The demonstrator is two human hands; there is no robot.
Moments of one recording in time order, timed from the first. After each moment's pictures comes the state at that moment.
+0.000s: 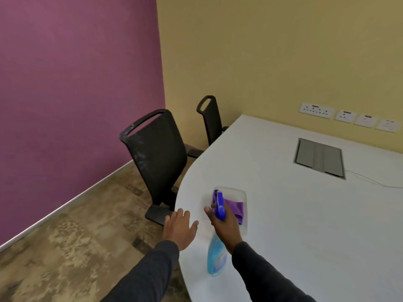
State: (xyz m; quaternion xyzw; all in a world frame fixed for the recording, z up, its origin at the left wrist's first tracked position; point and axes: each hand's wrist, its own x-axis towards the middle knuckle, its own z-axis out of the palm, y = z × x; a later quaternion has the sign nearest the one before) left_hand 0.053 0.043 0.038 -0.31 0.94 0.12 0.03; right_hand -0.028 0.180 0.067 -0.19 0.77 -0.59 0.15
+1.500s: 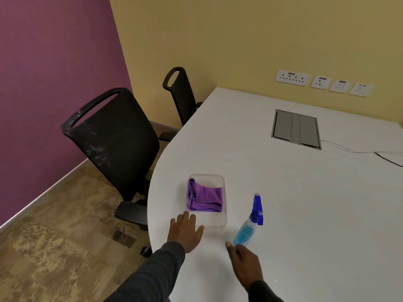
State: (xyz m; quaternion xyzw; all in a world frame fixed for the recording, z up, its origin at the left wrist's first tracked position) left_hand -0.032 0.089 -0.028 -0.18 0.96 0.12 0.15; right_hand -0.048 0.303 -0.026 -0.01 0.92 -0.31 0.24
